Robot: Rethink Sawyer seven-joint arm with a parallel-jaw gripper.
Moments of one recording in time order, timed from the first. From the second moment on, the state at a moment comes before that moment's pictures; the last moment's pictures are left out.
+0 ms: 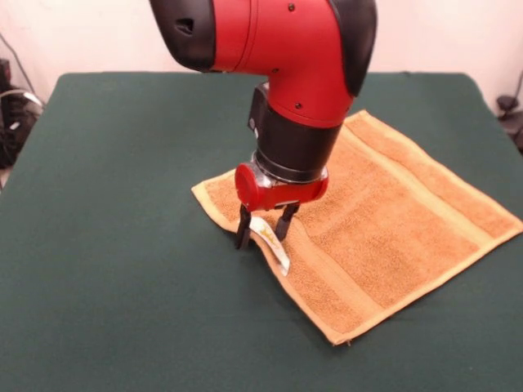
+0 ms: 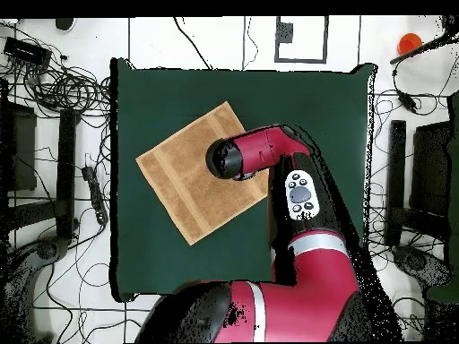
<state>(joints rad) -0.22 -0.35 0.19 1.22 -0.65 0.67 1.58</state>
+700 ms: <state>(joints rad) -0.22 -0.35 0.19 1.21 -0.68 0.67 1.58</state>
